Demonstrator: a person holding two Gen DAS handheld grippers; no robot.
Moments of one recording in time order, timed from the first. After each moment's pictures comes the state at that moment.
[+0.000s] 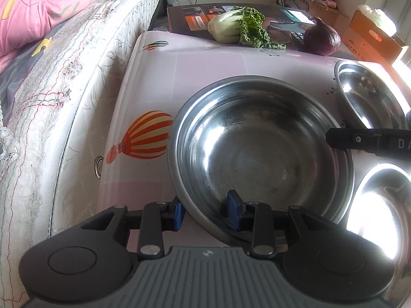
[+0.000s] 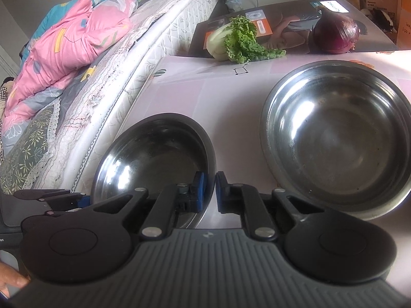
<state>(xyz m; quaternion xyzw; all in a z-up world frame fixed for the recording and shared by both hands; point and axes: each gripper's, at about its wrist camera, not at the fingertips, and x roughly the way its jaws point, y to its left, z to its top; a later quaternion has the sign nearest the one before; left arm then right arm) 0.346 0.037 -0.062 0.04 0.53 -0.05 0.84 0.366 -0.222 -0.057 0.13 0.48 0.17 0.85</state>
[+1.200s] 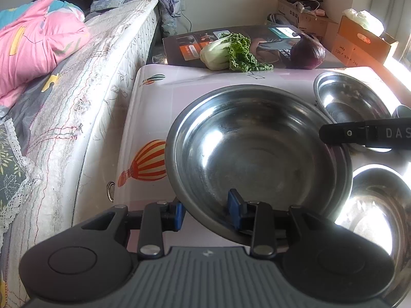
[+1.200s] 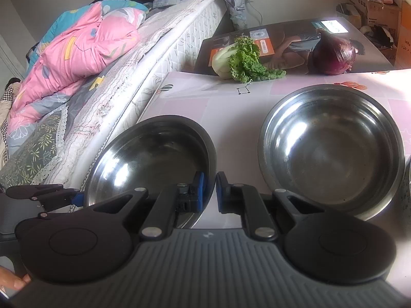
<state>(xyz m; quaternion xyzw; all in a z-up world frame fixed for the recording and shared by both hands) 0.324 0.021 -0.031 0.08 0.48 -0.05 0.87 0.352 -0.231 -0.030 0.12 0.45 0.18 0.87</state>
